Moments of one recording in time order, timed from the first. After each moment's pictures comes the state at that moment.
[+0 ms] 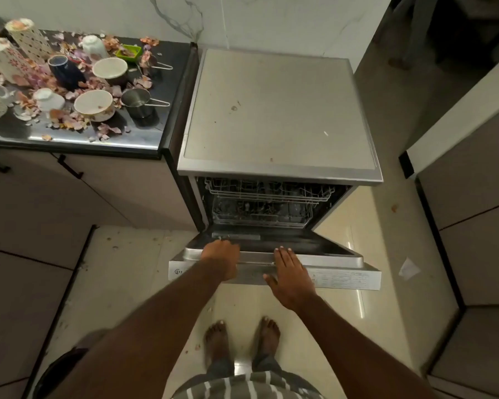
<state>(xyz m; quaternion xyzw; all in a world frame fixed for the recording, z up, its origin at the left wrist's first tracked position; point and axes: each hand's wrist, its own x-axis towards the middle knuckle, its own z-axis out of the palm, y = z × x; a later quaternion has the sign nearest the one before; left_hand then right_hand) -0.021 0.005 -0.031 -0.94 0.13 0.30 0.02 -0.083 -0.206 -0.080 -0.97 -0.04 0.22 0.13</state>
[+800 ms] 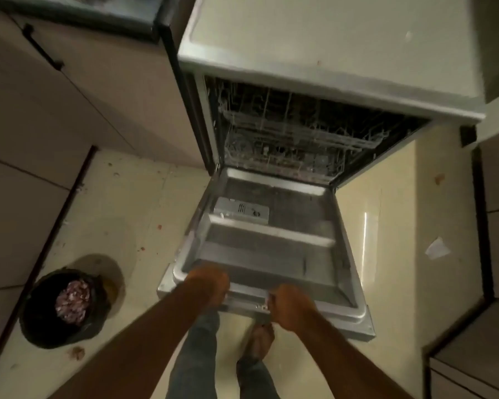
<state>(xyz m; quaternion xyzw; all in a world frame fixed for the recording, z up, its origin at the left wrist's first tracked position) -0.171 0.018 -0.215 -0.86 0.14 0.49 0.00 -0.195 -0.212 -0.216 -0.89 -0.07 0.45 0.09</state>
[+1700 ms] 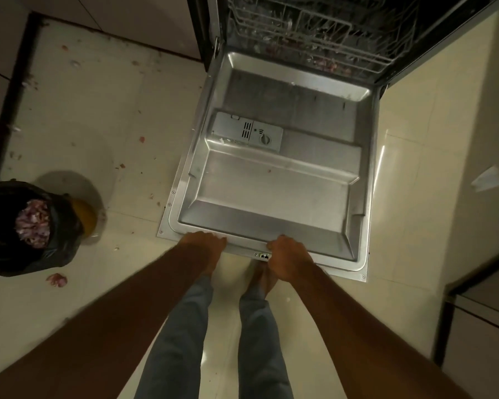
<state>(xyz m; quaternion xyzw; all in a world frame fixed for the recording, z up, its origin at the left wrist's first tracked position) -0.303 0.027 -0.420 -0.85 0.16 0.51 0.02 -0.280 -0.195 -0.405 -0.86 -0.08 0.49 0.06</state>
